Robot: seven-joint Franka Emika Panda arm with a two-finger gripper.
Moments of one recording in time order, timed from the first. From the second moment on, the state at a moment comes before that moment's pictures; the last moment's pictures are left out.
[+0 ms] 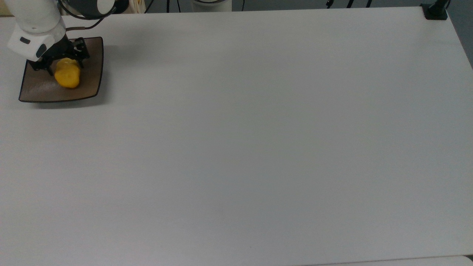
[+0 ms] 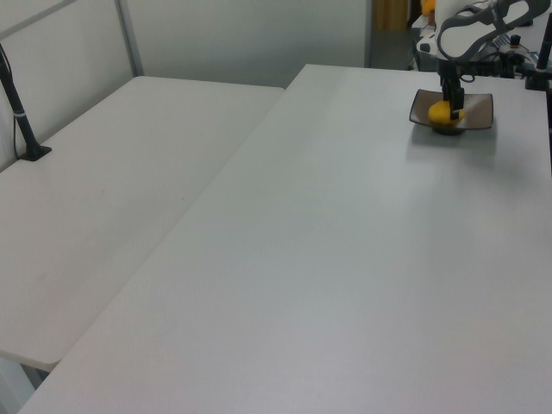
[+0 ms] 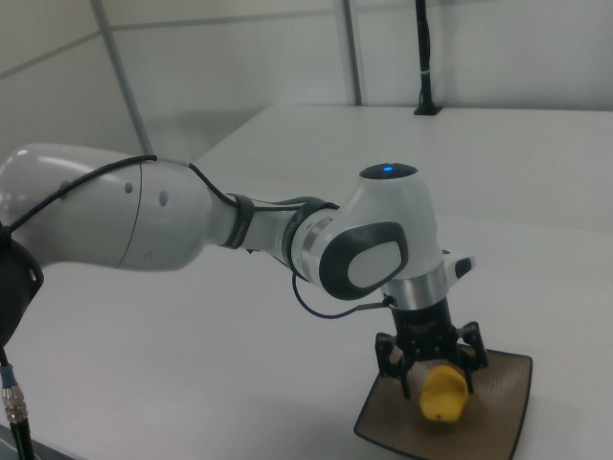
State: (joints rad) arm -0.27 0.33 -0.23 -1.84 -0.14 2.20 -0.89
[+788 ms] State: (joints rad) arm -0.15 0.00 -0.18 -1.72 -0.05 1.71 -0.65
